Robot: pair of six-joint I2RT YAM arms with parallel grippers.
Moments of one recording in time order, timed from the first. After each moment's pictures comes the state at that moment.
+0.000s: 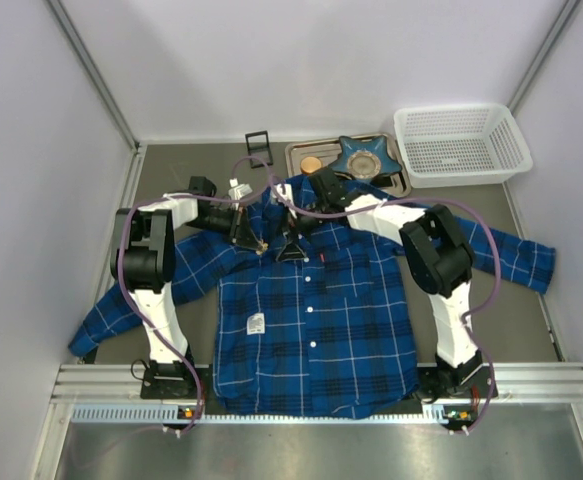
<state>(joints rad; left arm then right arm) -0.05 2.00 1.28 -0.63 1.04 0.31 0.64 2.10 1.51 -0.25 -0.97 -0.52</state>
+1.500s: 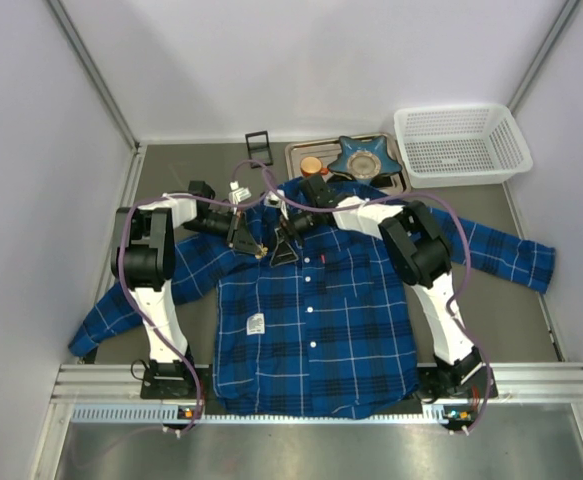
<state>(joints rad) -0.04 2.02 1.28 -0.73 1.12 0.49 0.64 2.28 1.63 -0.24 -1.07 -0.29</state>
